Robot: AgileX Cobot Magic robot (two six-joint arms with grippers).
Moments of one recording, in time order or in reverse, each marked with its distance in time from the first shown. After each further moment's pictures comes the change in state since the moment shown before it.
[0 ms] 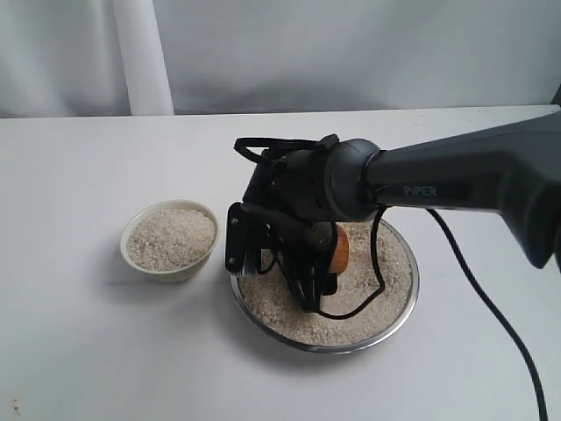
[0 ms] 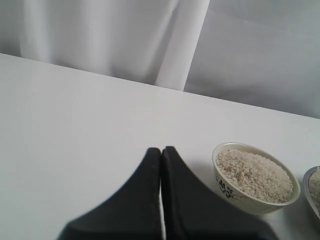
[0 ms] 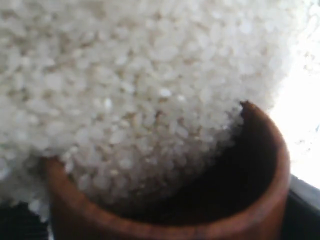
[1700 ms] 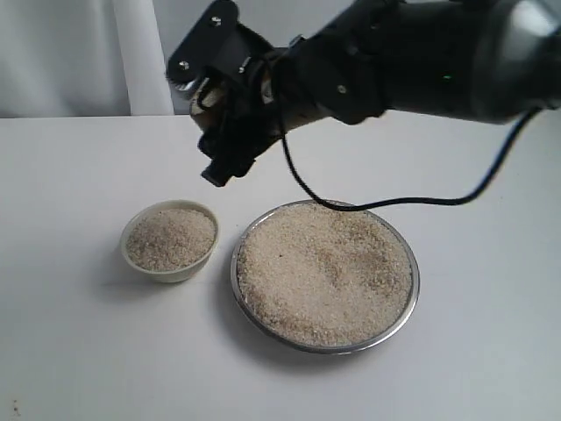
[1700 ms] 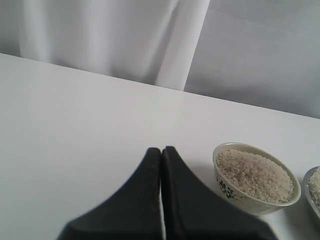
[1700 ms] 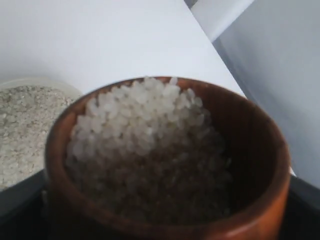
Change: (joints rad) left arm 0.000 0.000 0.000 0.000 0.001 0.000; right arm -0.056 -0.318 -0.057 0.311 -0.456 0.111
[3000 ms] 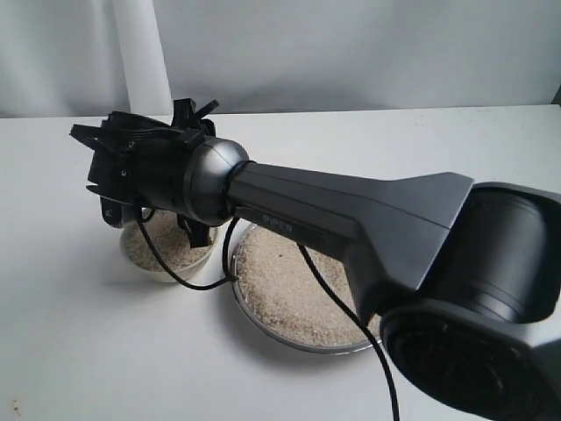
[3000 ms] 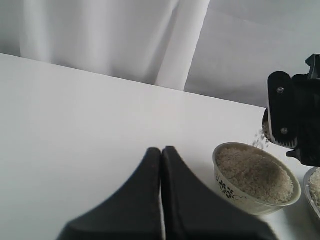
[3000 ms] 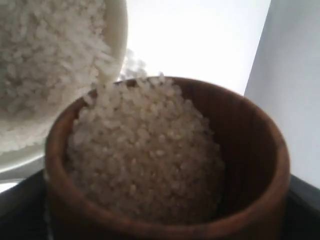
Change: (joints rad) left arm 0.000 0.000 0.000 0.000 0.000 0.000; right arm 0.231 0.557 -0.629 -0.555 0.658 -0.123
